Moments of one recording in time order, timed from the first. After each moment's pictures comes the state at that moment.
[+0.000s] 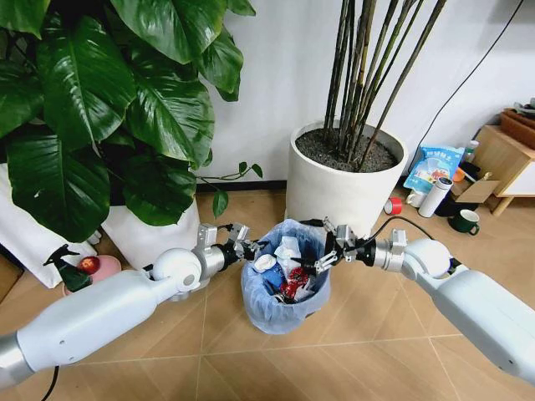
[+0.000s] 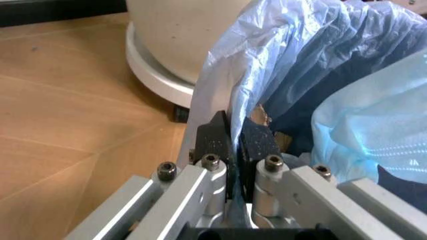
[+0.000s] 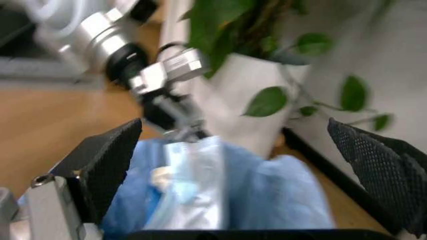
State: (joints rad) left arm 0.37 -0.73 0.61 -1.71 -1.27 0.24 -0.05; right arm -0.79 0.73 0.05 1.60 0.73 0.21 -0.82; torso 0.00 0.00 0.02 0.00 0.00
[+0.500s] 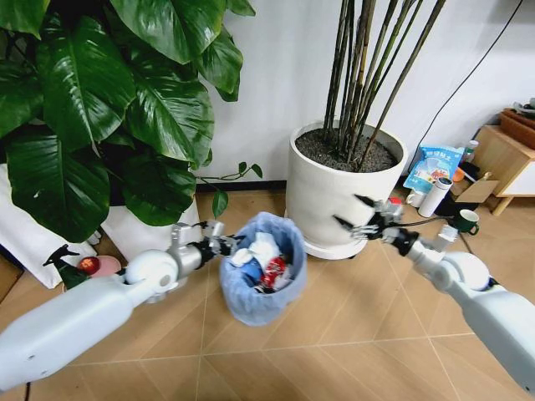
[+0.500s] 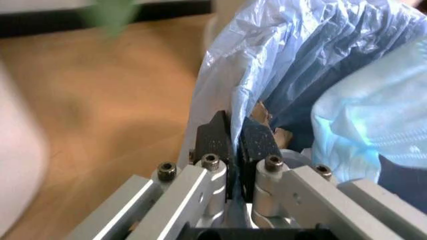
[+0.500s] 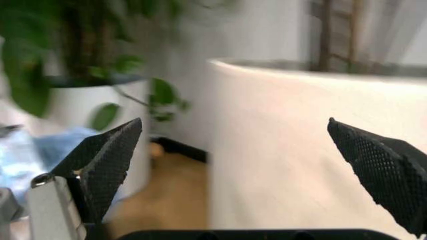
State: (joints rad) left arm 0.59 -0.57 0.37 -1.72 -1.21 0.24 -0.05; right arm -1.07 0.78 0.46 1.54 0.84 0.21 -0.59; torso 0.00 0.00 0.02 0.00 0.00
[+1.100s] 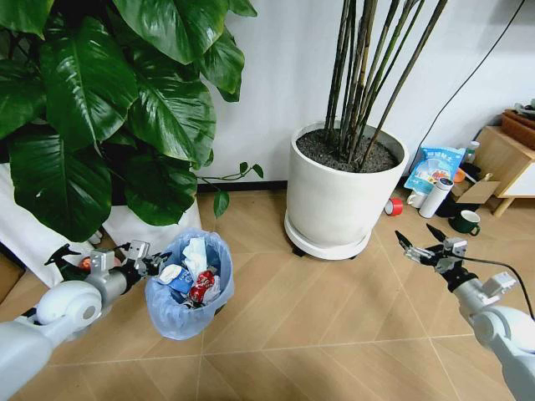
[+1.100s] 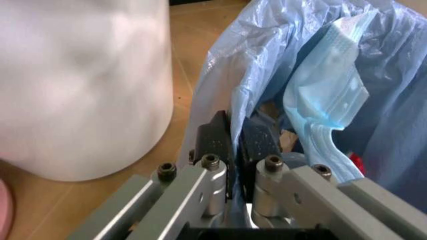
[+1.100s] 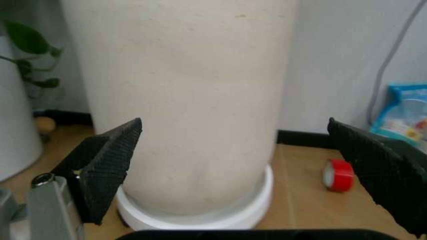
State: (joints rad) left arm 1.03 -0.42 -0.07 -1.77 -1.12 0.24 -0.02; right arm -1.37 0.88 0.73 1.53 0.73 0.23 -0.42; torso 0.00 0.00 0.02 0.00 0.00
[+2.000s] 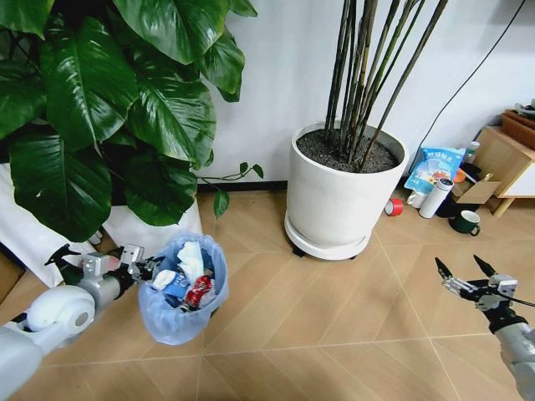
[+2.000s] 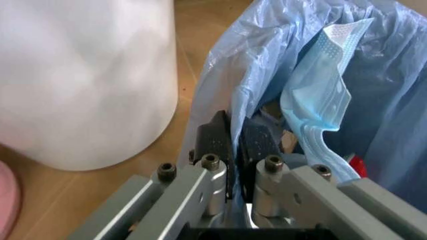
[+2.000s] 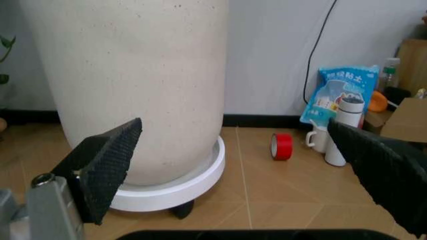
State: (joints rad) left arm 1.06 -0.44 -0.08 -1.78 -1.10 0.25 -0.05; right arm -1.58 1.01 0.93 1.60 0.70 0.28 -0.40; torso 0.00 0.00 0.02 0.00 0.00
